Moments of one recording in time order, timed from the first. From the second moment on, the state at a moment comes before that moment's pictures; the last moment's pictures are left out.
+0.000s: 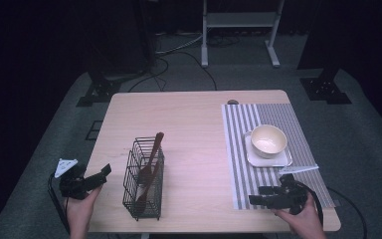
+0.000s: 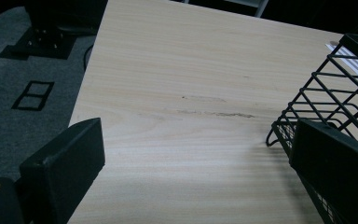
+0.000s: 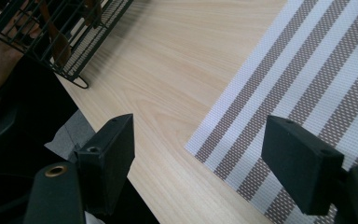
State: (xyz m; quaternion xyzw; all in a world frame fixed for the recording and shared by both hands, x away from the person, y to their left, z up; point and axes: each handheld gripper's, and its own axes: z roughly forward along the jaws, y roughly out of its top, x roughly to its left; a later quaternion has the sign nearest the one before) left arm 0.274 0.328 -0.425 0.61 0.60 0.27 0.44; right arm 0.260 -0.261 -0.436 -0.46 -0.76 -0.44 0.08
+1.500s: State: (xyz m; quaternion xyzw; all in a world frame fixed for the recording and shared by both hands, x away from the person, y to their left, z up) left arm 0.273 0.329 -0.423 0.61 0.60 0.27 0.44; right arm 0.271 -0.225 -0.404 -0.43 -0.79 -0.43 0.09
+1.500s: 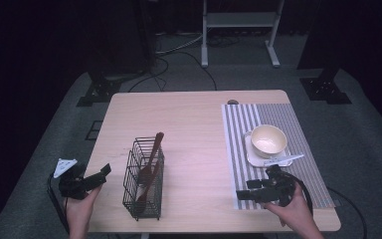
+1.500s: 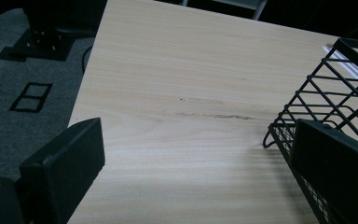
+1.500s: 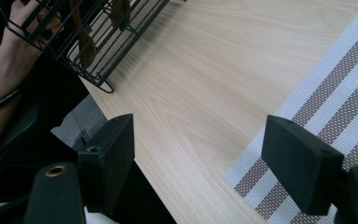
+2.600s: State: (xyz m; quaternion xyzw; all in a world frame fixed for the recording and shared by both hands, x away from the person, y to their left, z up) left arm 0.273 0.328 -0.422 0.61 0.60 0.27 0.45; right arm 0.281 -0.194 -0.382 -0.40 -0.81 -0.41 0.10
